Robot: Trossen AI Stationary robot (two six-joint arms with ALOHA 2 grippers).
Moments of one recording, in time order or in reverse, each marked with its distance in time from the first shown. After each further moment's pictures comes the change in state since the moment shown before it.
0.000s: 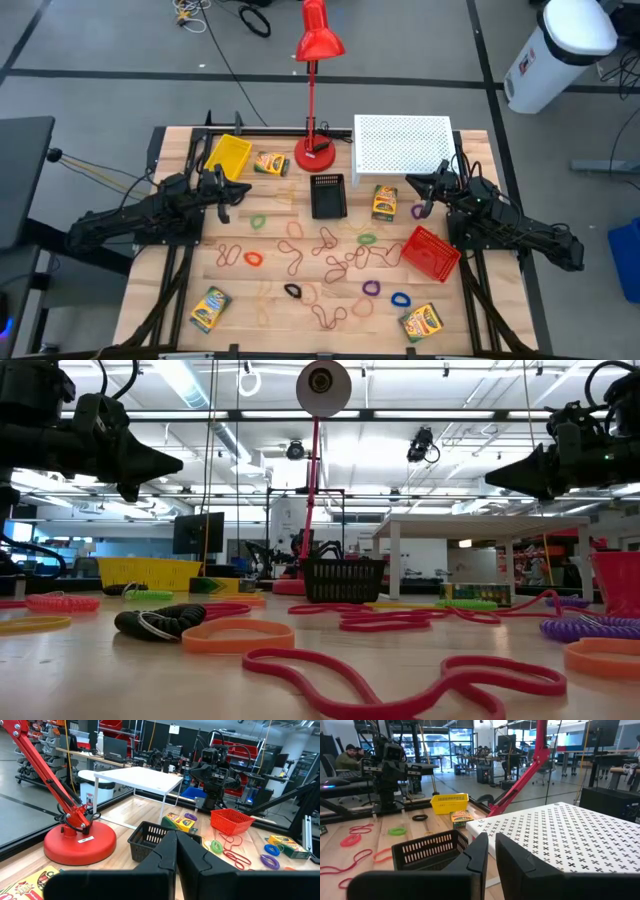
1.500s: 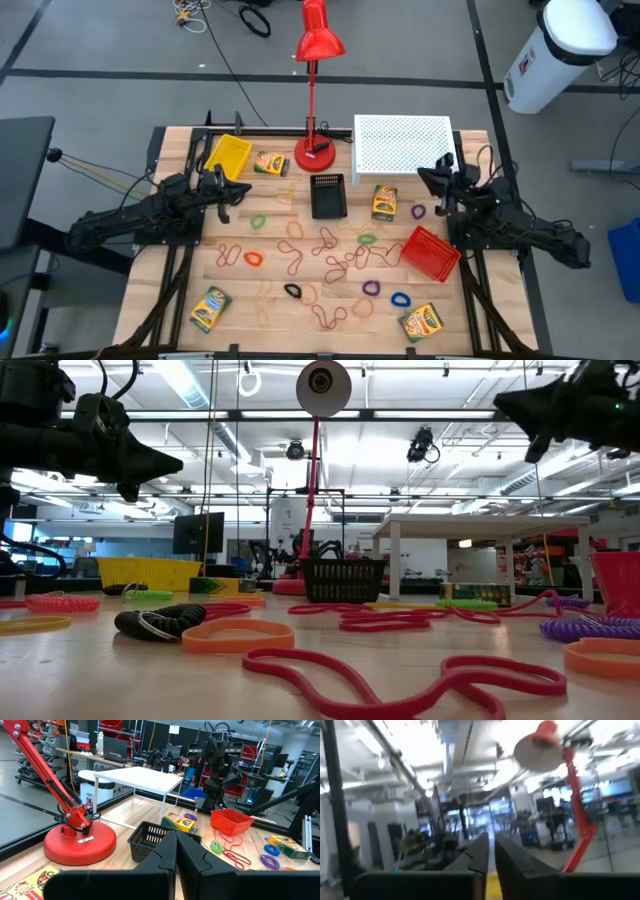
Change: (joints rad) left arm 0.000 0.000 0.000 0.000 0.000 0.000; right arm 0.024 0.123 0.047 0.444 -0.144 0.218
